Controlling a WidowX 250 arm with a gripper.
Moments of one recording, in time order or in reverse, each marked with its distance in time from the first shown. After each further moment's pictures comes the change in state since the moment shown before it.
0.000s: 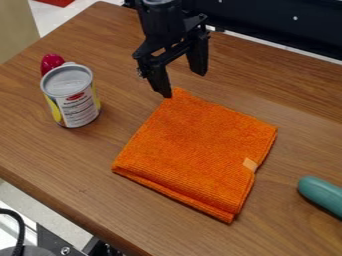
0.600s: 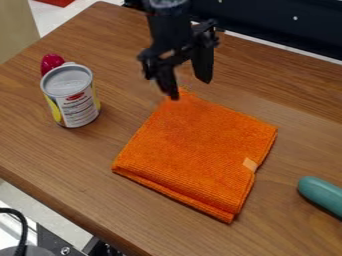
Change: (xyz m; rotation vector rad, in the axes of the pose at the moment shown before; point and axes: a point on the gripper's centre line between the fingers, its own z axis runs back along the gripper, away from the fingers) arm -0.018 -0.001 0.006 0.018 0.003 -0.143
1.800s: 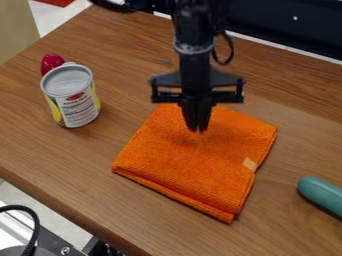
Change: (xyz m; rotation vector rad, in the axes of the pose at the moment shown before) arm -0.028 0.015 -0.041 0.056 -0.041 -0.623
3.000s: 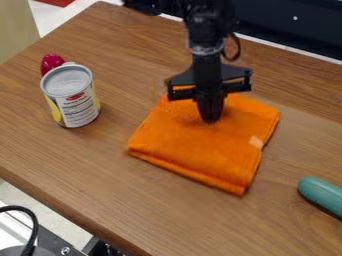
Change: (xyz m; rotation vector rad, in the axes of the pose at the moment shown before) arm 0.047 -0.012 -0.016 -0.027 -0.065 0.181
